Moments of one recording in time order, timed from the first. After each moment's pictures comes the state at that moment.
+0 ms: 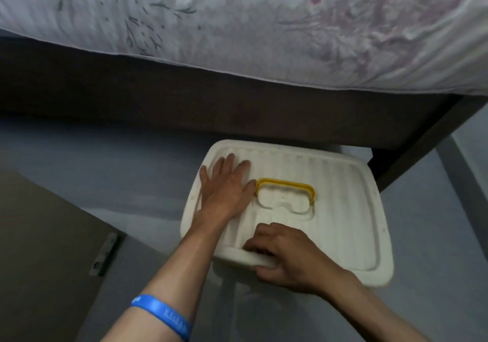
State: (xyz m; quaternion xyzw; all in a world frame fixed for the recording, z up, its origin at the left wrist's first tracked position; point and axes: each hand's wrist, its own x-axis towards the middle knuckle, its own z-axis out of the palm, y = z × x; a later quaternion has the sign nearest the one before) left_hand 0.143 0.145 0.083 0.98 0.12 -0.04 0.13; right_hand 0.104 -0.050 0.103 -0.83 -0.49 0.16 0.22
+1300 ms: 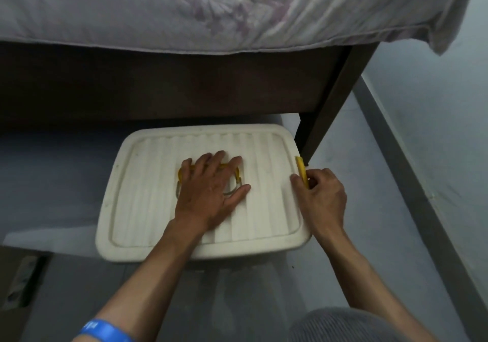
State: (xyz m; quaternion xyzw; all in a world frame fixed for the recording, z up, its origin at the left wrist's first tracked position) left_hand 0.140 0.045 0.063 0.99 -0.06 0.06 0.08; right_hand 0.148 -0.181 0.075 -0.93 0.12 -0.09 0.33
